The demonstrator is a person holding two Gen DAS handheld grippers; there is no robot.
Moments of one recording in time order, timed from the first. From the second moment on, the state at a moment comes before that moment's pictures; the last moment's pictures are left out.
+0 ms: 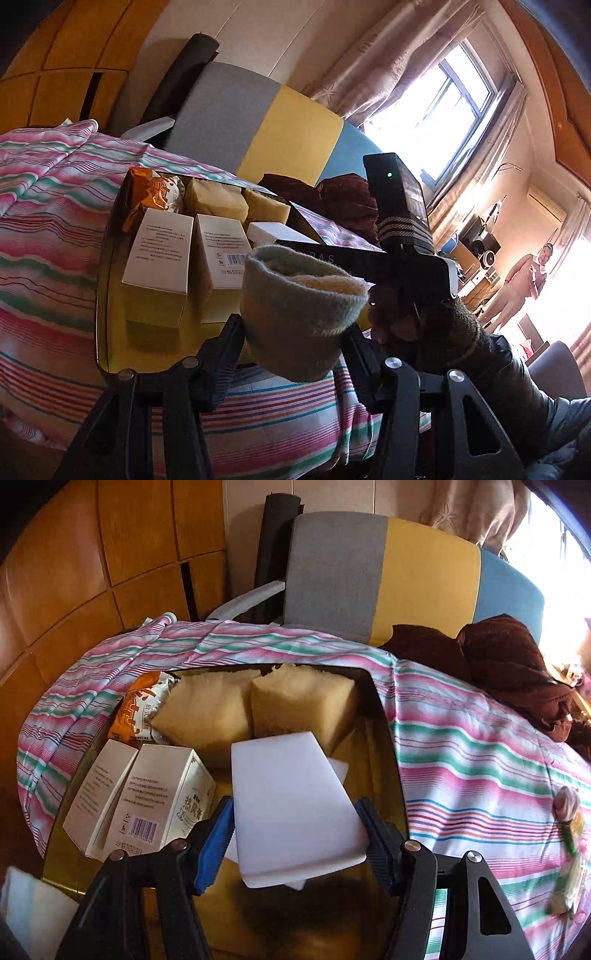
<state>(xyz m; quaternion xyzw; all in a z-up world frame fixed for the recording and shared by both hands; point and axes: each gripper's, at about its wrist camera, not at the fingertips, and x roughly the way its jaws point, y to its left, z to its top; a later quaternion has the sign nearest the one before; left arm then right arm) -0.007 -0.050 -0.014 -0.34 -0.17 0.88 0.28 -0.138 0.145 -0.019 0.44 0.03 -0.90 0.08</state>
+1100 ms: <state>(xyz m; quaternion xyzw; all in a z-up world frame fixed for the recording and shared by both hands) -0.062 0.085 -0.016 -0.40 -0.05 0.85 0.35 -0.088 0.254 0.013 0.33 -0.14 -0.93 0.10</state>
